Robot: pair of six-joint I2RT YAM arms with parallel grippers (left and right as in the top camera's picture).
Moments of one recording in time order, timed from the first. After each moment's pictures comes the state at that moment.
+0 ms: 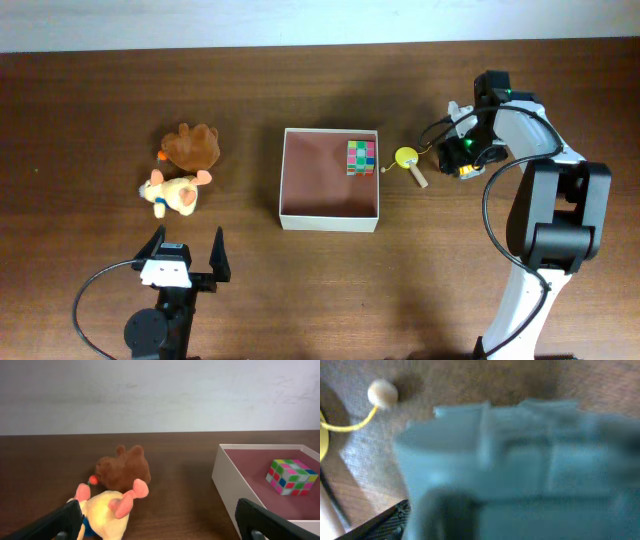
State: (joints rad) left arm 0.10 0.01 0.02 -0.06 0.18 -0.02; right arm -0.10 2.20 1.65 -0.92 -0.04 -0.35
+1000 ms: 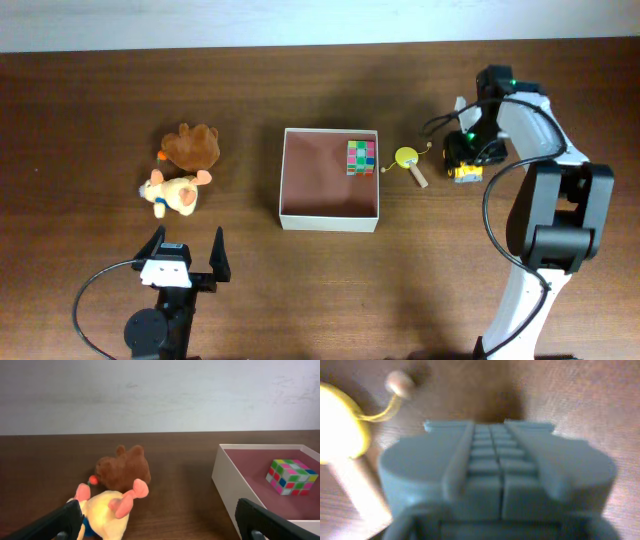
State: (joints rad) left arm 0.10 0.01 0.02 -0.06 0.18 -0.02; right arm -0.10 2.20 1.75 -1.10 -0.08 -0.19
